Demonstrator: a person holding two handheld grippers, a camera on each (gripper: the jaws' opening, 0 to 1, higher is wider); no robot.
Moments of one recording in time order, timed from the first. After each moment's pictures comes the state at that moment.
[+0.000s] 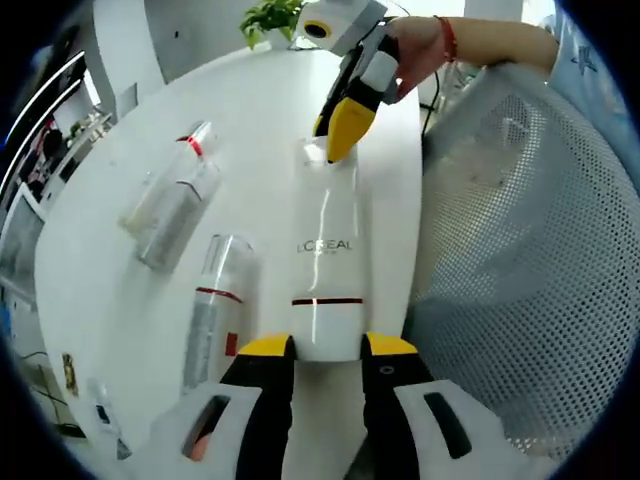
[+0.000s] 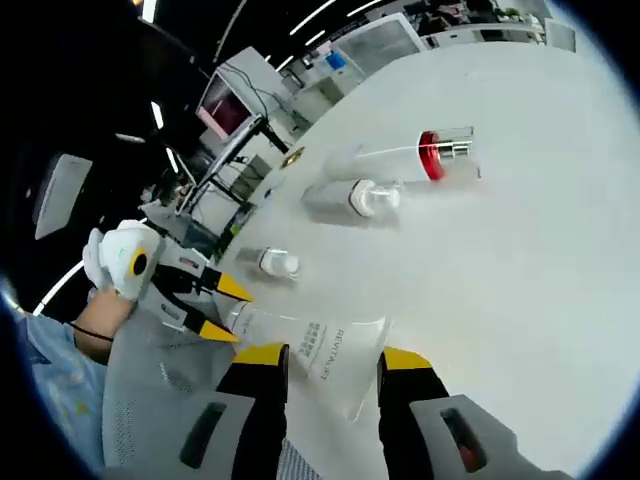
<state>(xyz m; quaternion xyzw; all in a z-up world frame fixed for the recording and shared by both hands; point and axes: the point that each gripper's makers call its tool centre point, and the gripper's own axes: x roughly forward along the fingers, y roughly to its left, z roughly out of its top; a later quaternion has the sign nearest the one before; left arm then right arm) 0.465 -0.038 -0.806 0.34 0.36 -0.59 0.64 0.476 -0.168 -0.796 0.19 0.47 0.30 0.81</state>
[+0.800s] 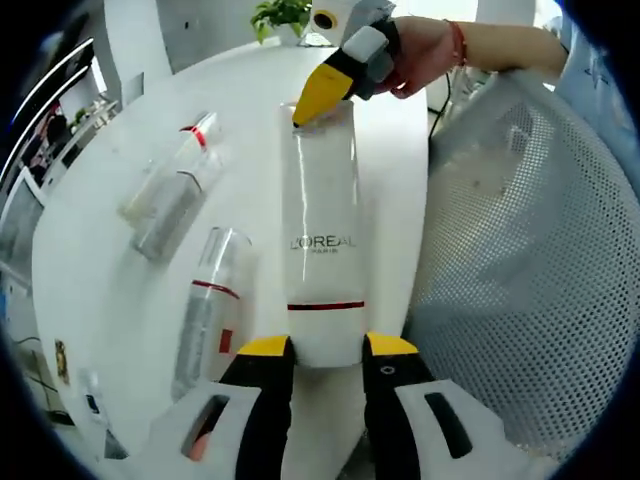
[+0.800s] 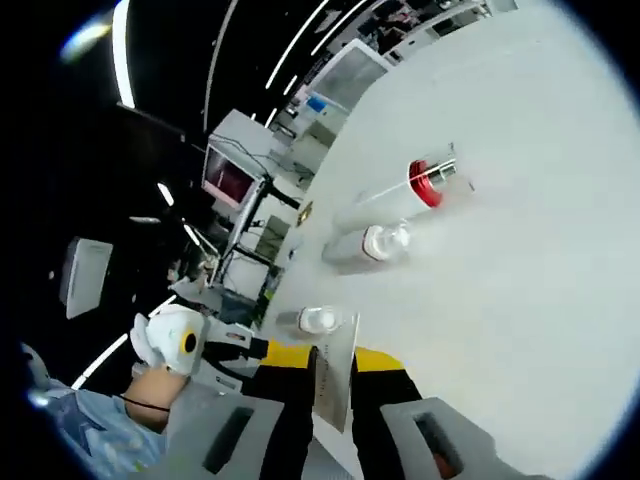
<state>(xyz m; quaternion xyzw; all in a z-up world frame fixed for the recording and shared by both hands) 0.464 -0.038 -0.809 0.32 0.37 -0.58 0.65 0.503 -0.150 -0.743 0.38 0.38 0.30 0.79</state>
